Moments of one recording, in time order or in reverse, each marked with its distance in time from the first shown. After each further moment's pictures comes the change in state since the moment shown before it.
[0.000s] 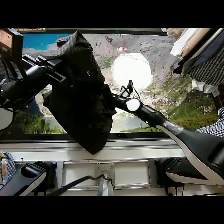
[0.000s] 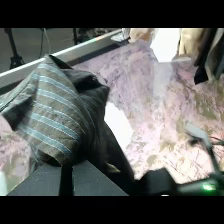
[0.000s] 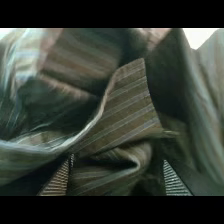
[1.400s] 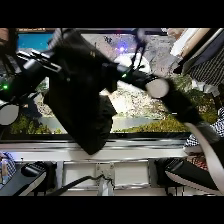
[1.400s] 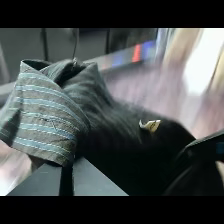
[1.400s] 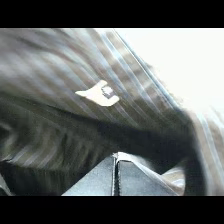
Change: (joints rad) left arm 0.021 -0.037 0.000 0.249 0.174 -0.362; right arm -0.119 0.253 0.291 -0.558 0.255 -0.462
